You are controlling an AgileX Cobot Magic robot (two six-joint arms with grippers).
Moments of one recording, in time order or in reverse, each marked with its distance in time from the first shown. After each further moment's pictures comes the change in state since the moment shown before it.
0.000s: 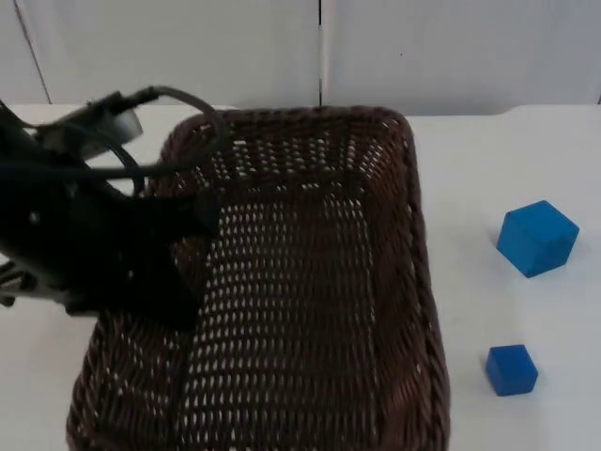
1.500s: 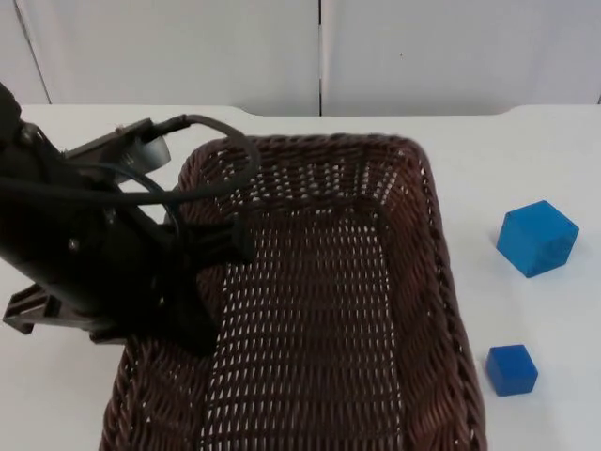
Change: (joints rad) right arm 0.000 0.000 0.000 0.000 0.000 0.000; left arm -0.091 0.013 0.011 0.069 -0.055 -0.184
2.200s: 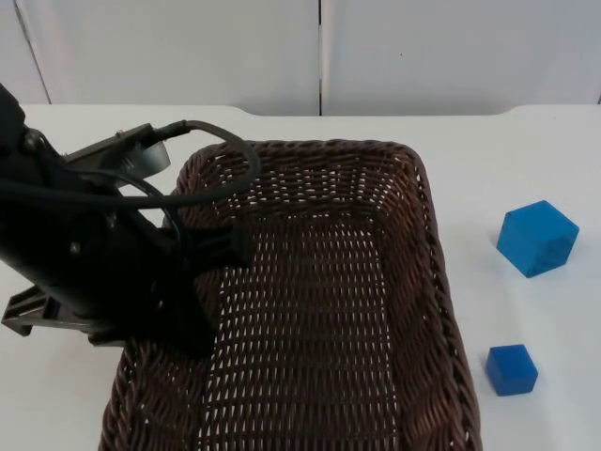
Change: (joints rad) right arm 0.000 0.452 -0.181 0.103 -0.157 -0.012; left arm 0.000 0.007 0.000 0.011 -0.008 -0.010
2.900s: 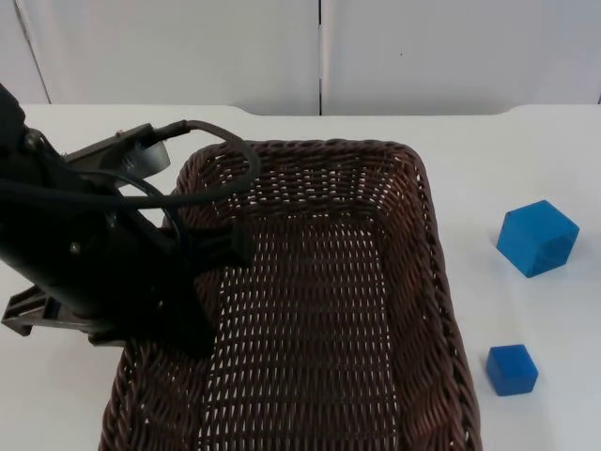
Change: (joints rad) right arm 0.000 0.655 -0.348 0.004 -0.016 -0.074; left arm 0.000 0.000 0.000 0.000 0.000 0.000
